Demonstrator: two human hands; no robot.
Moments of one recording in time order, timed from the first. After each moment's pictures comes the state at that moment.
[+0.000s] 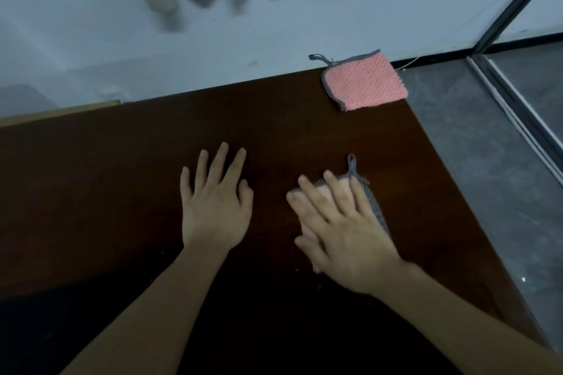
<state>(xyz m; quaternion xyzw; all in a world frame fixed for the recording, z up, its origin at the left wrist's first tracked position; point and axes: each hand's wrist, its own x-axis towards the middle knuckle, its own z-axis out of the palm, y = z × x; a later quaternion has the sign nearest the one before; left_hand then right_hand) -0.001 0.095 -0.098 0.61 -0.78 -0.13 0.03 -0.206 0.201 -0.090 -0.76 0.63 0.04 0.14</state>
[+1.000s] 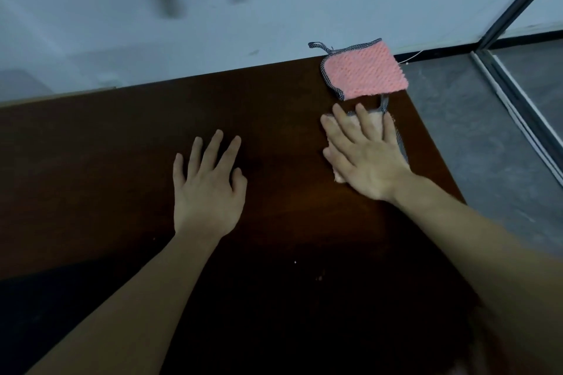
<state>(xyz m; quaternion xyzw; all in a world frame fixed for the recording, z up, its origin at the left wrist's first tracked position) 0.001 0.094 -0.102 0.61 -0.78 -0.13 0.03 -0.282 0.118 -0.097 -0.70 0.69 0.08 0.14</state>
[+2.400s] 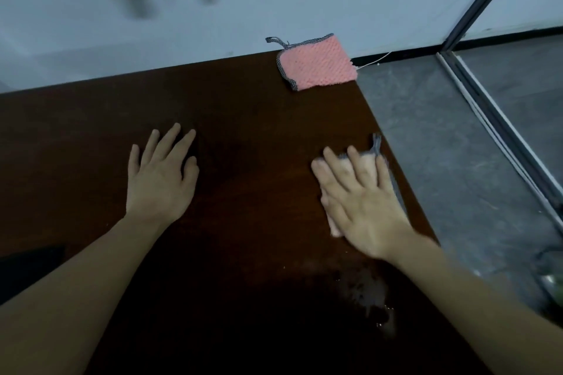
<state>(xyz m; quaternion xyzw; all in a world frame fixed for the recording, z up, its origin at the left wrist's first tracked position) 0.005 0.099 -0.100 0.60 -0.78 -0.15 0.06 -0.300 0.247 -0.100 -0.72 0.69 0.06 0.10</state>
